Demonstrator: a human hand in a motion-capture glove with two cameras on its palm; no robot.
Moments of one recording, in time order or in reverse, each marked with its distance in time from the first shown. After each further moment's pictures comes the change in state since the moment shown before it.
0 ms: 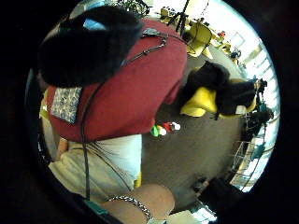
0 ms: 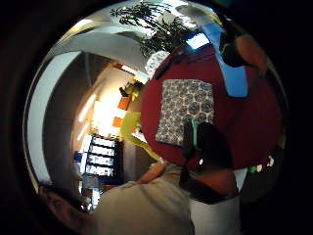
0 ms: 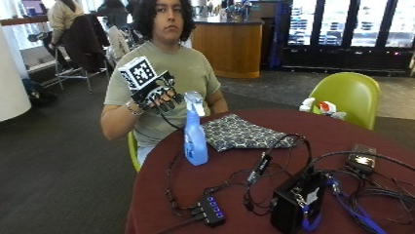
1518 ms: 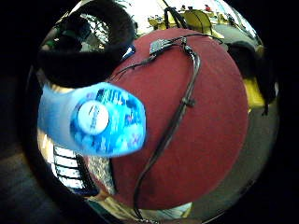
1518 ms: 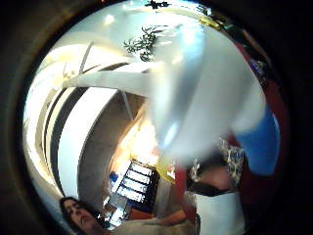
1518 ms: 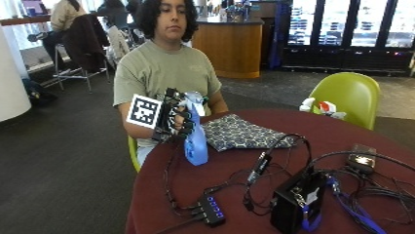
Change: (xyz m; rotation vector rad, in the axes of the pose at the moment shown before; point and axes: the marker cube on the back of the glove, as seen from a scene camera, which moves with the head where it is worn) arm 0.033 -0.156 0.053 0.397 -0.627 0.112
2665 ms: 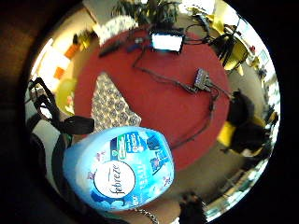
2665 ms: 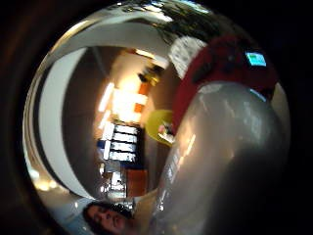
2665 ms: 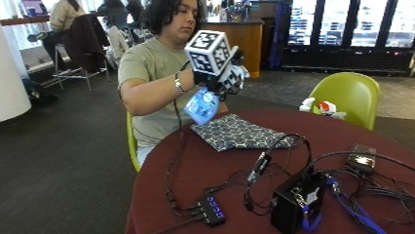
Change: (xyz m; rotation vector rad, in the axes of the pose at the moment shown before) arm -0.163 -0.054 0.090 -0.706 0.438 -0.079
